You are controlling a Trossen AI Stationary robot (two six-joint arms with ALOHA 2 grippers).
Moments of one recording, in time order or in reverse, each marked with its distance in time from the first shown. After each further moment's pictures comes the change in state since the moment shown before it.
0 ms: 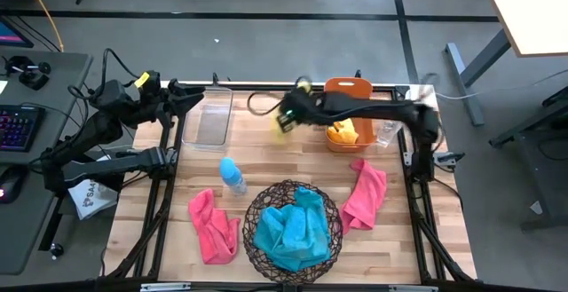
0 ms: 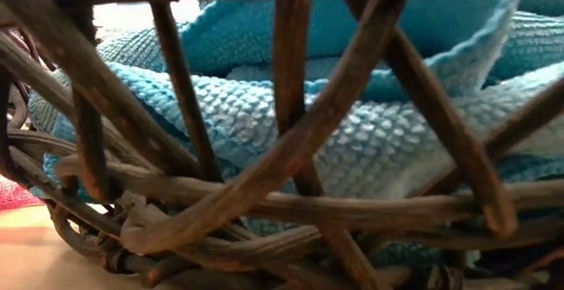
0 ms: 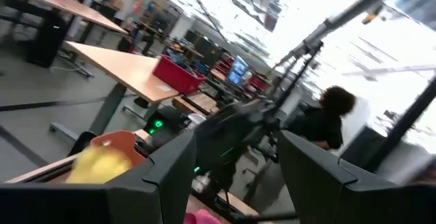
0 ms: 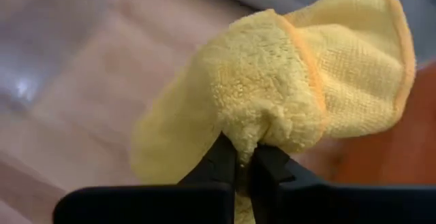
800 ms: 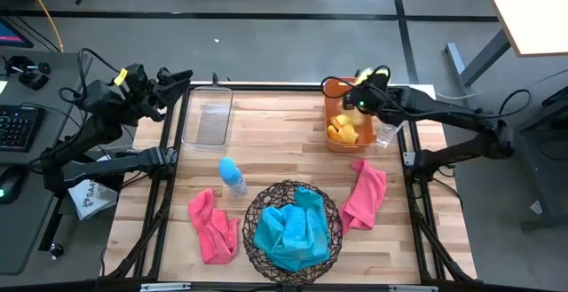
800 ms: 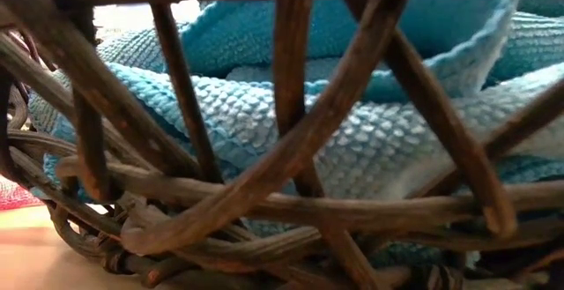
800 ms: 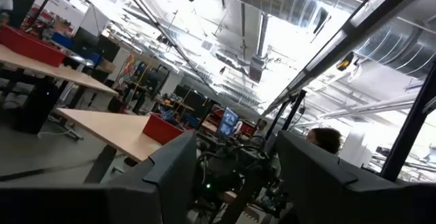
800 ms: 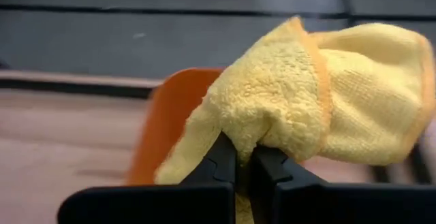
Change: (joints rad) left arm 0.000 0.000 0.001 0.223 -0.065 0.040; right arm -0.134 -0.665 -0.568 -0.021 0.260 0.178
